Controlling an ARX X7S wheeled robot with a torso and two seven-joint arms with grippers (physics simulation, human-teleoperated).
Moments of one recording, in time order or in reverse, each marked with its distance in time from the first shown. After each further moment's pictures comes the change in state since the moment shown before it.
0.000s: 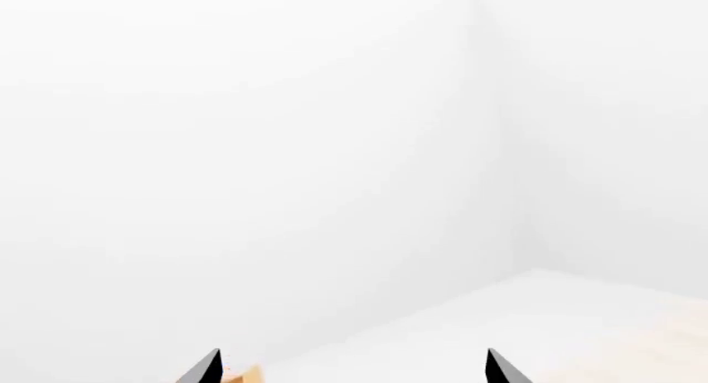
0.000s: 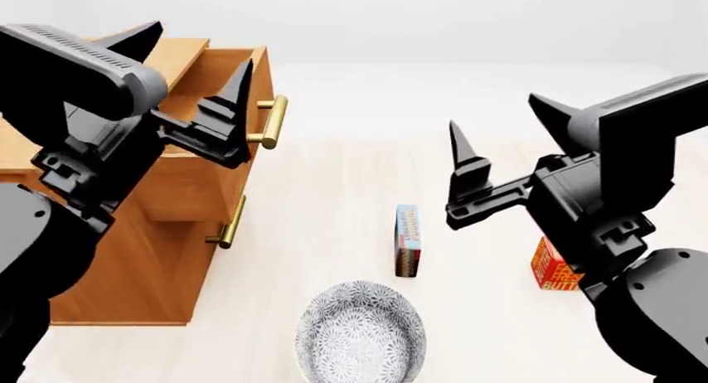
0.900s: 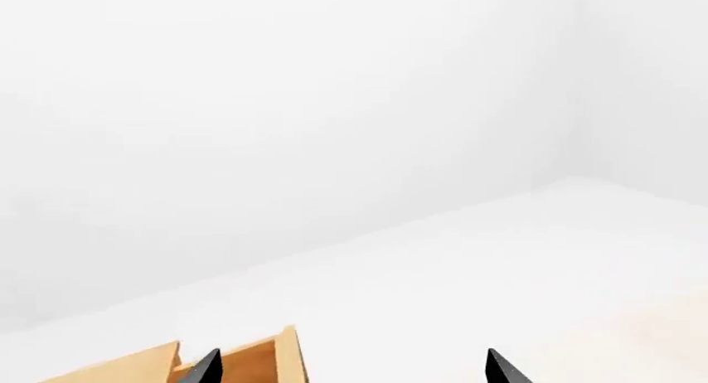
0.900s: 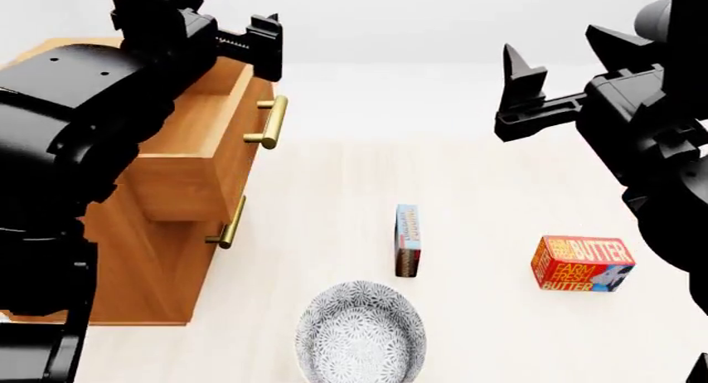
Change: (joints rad) left arm -0.504 0.209 0.285 -0.721 0.191 -0.075 0.038; right arm 0.247 0.047 -0.024 0.287 -0.046 -0.030 -0.049
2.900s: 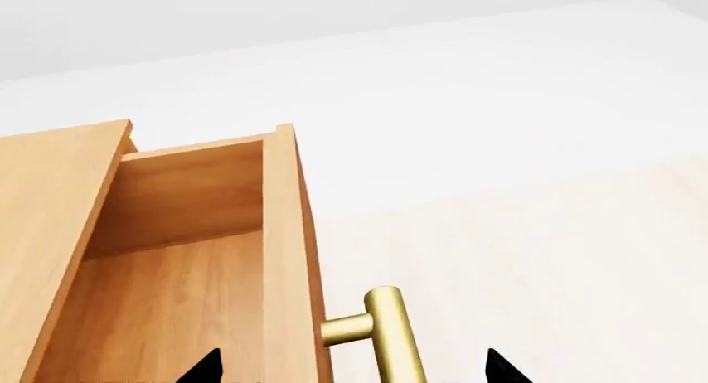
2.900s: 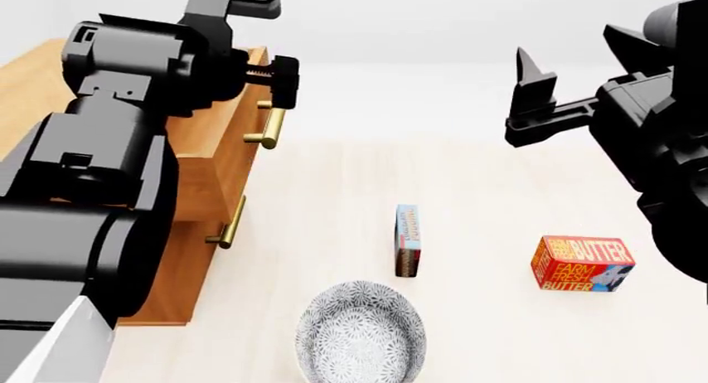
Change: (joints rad) left arm -0.410 0.323 -0.195 -1.119 0.507 0.058 0.208; right arm -0.001 0.057 -0.019 -0.047 0.019 0.025 0.048
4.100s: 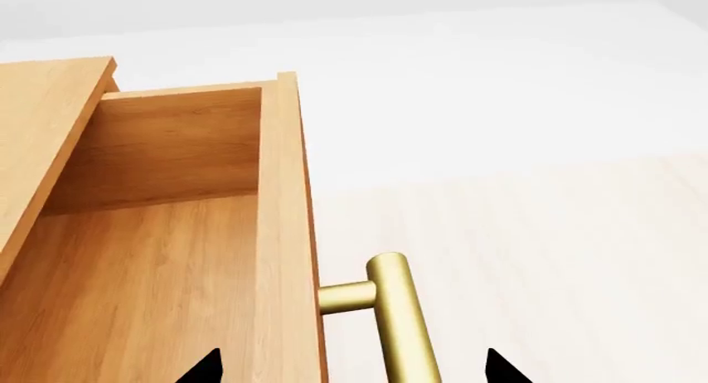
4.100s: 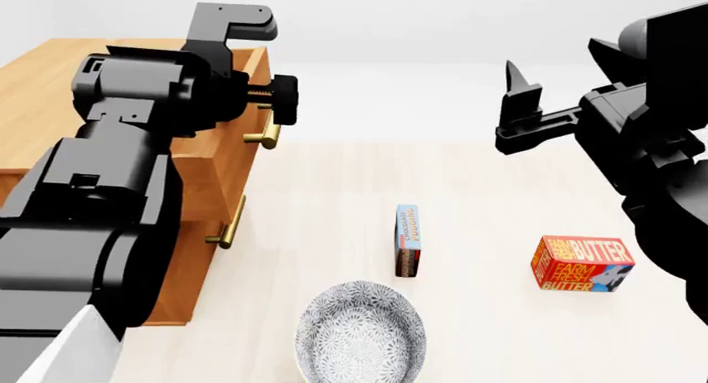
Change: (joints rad) left arm 0.066 -0.012 -0.056 0.014 -0.010 0.013 -0.029; right arm -0.016 0.003 -0.054 0.048 -0.024 -0.049 -0.007
